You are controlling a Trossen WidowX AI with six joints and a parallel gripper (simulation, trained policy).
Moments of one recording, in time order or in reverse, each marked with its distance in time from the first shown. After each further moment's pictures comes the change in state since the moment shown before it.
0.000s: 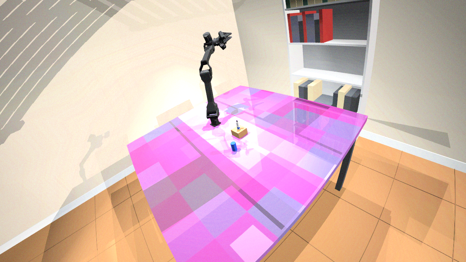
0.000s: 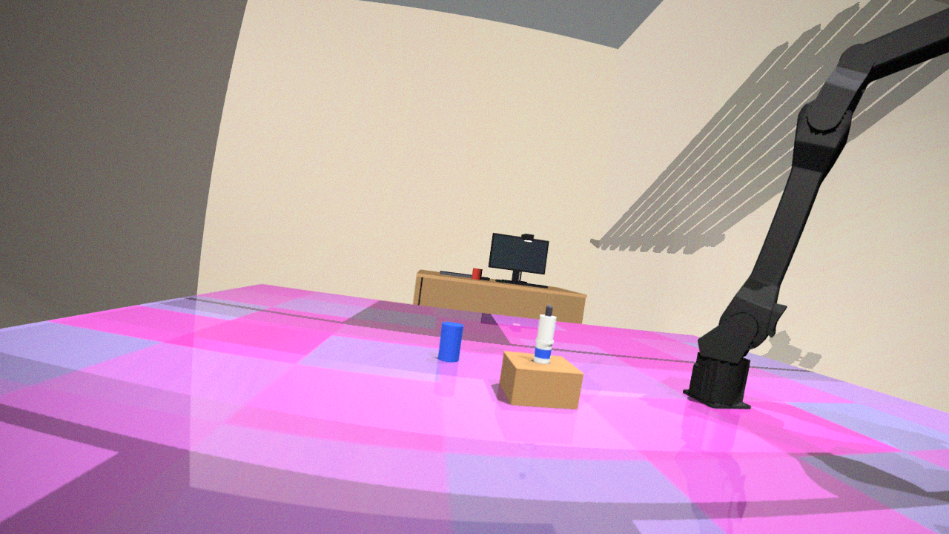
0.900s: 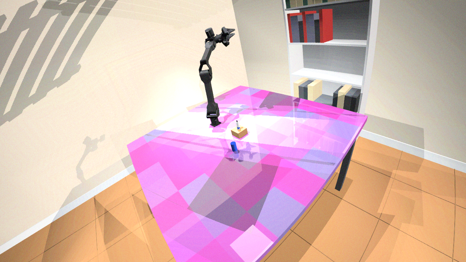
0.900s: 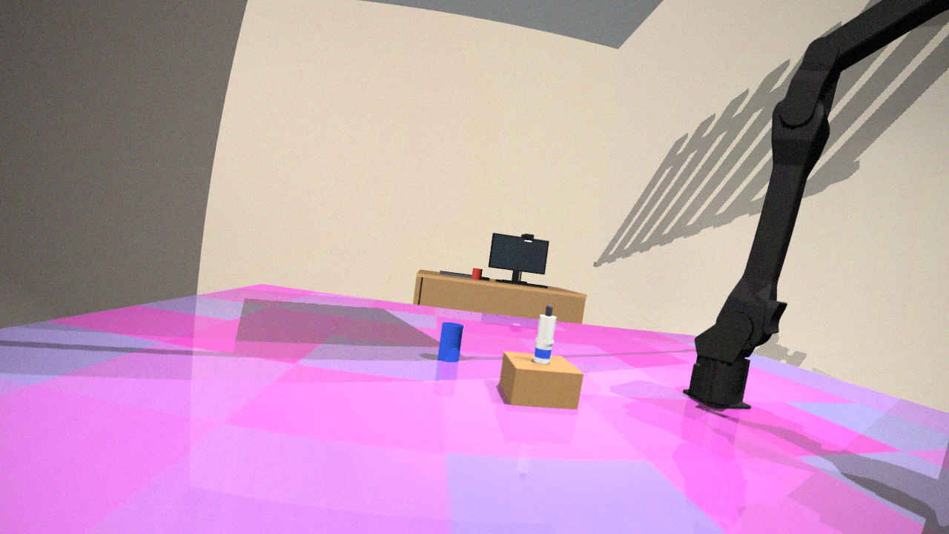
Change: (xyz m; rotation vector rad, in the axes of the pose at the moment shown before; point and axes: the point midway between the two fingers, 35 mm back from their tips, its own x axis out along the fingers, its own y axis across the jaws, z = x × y) arm 0.025 0.050 0.005 -0.017 0.016 -0.038
